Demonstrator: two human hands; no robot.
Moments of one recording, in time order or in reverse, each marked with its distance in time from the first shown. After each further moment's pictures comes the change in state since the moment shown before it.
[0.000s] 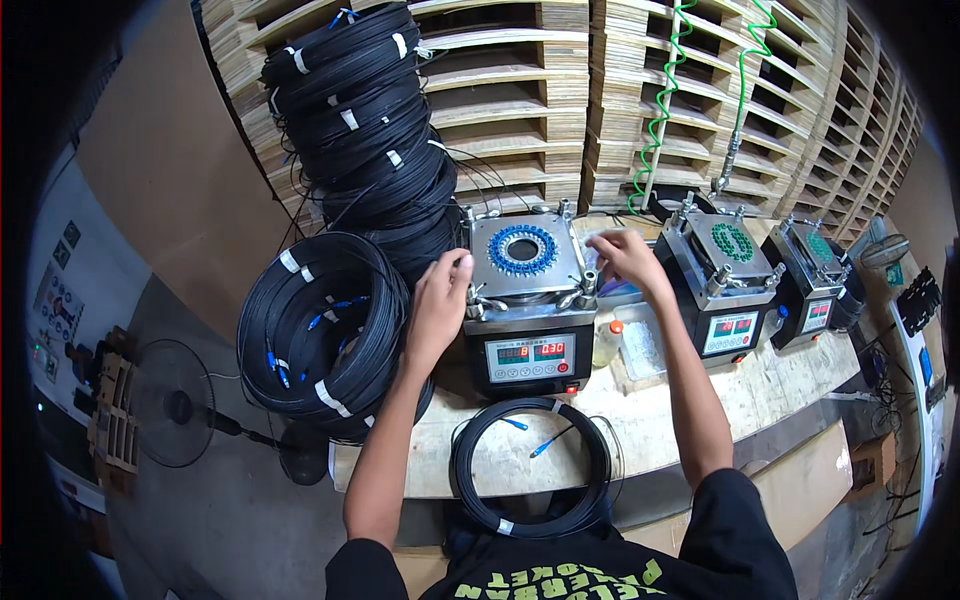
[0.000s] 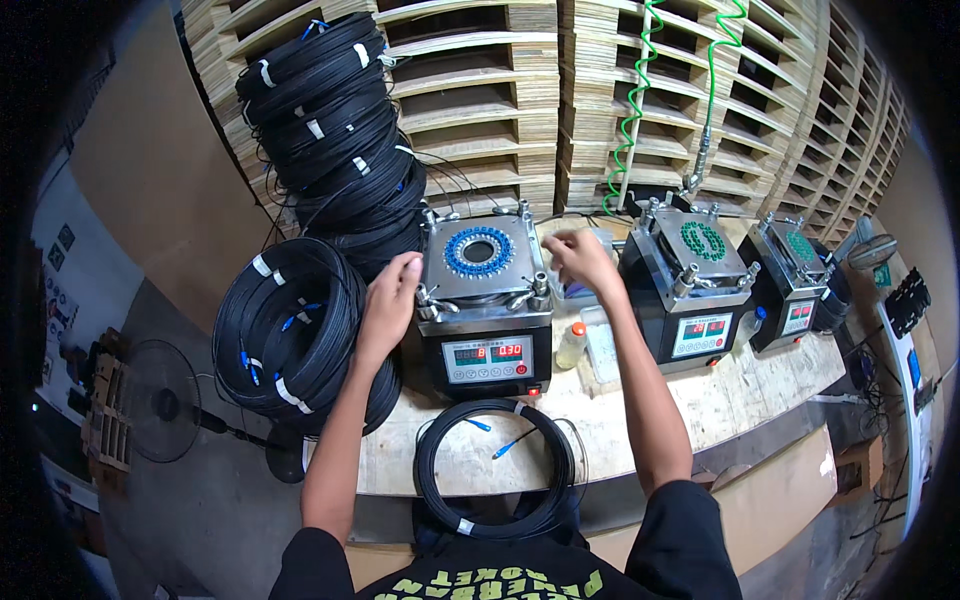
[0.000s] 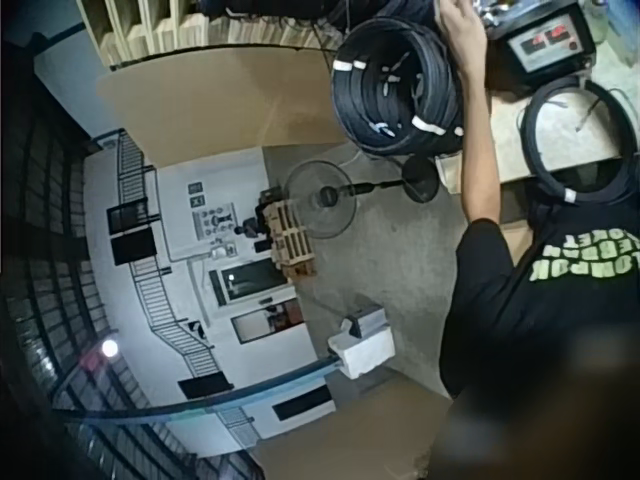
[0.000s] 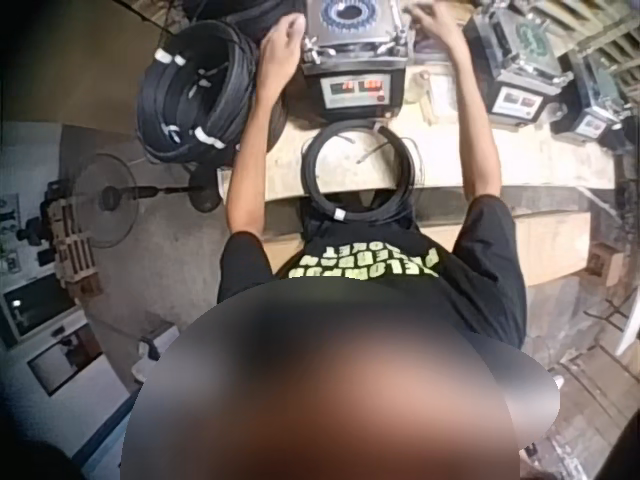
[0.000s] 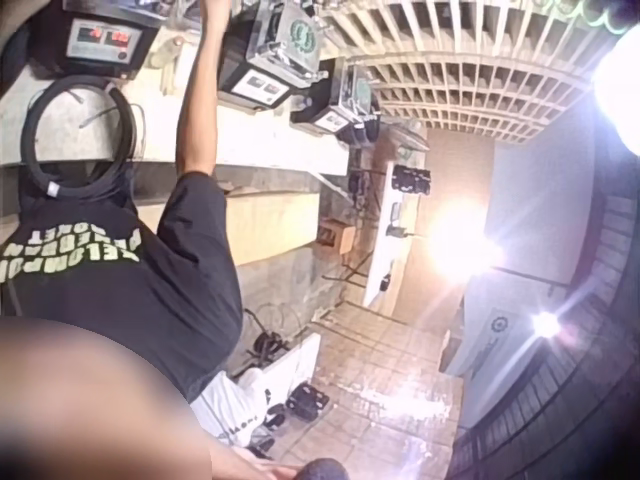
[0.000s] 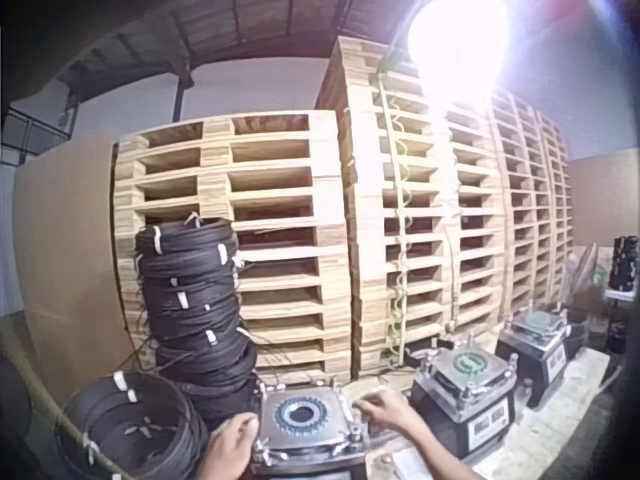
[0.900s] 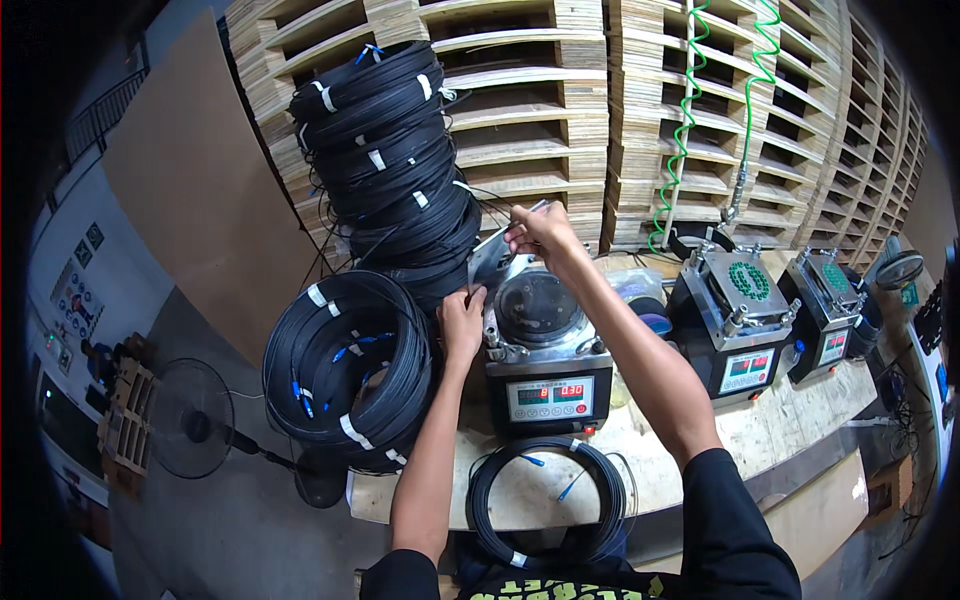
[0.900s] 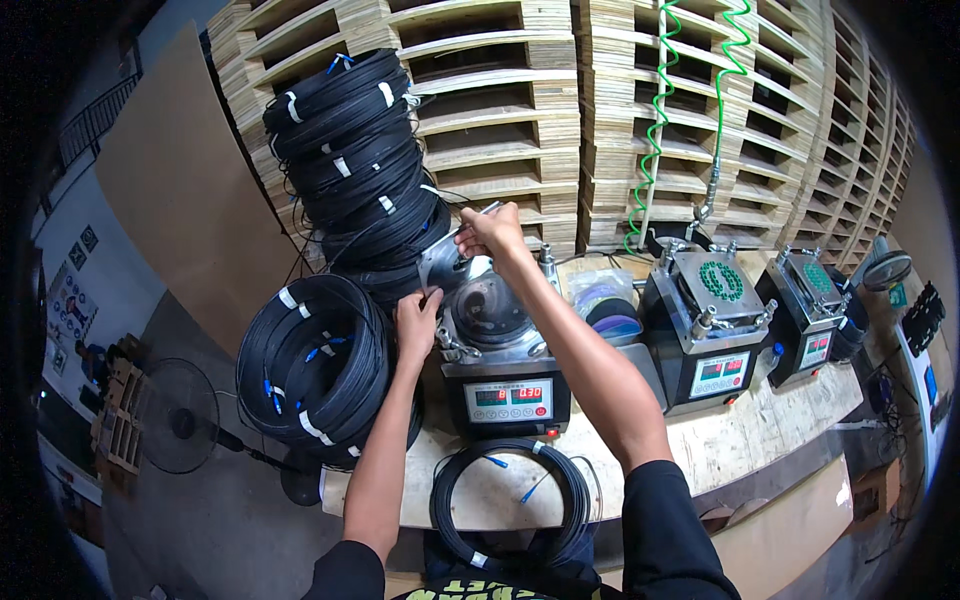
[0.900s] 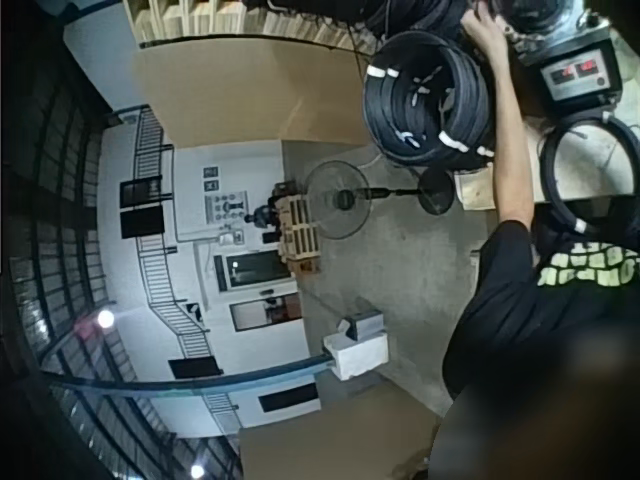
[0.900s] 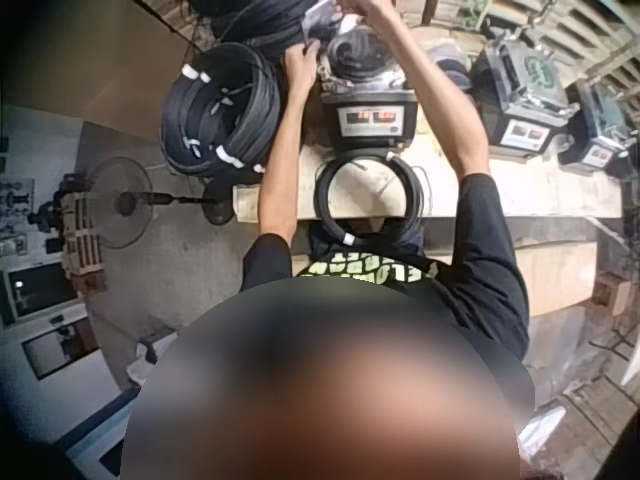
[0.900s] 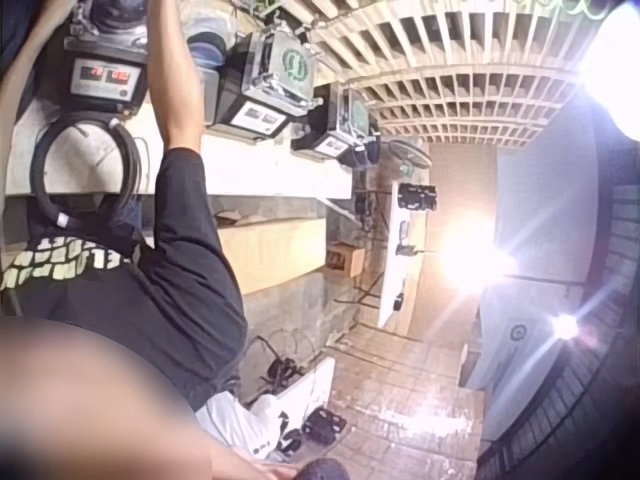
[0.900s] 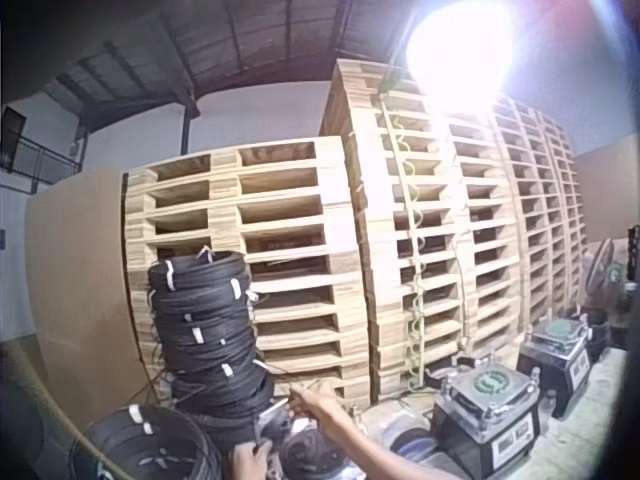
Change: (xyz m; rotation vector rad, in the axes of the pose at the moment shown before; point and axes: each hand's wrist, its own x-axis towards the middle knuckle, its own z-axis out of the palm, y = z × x) left_hand 0.044 -0.057 0.033 0.048 0.200 -0.149; right_hand 0.109 -0.122 0.092 0.726 -0.012 0.125
